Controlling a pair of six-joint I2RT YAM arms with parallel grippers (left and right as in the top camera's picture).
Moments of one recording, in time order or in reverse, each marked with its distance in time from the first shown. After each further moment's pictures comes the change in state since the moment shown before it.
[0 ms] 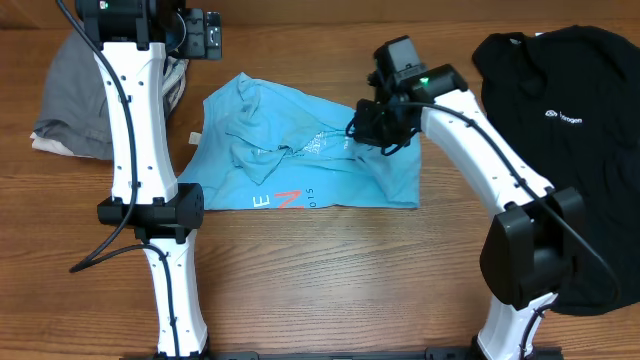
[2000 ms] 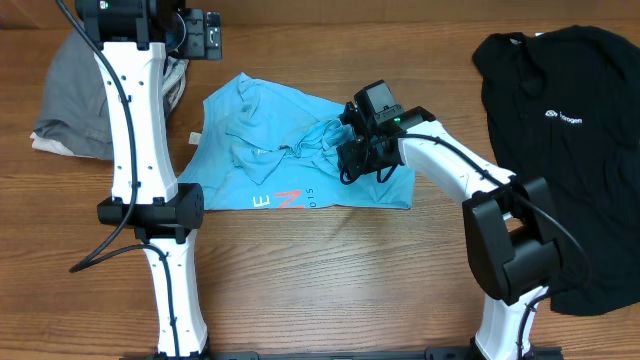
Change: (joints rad) left arm 0.000 0.000 -0.002 0.000 -0.004 0.000; right arm 0.045 0.048 -0.282 0.310 0.088 -0.400
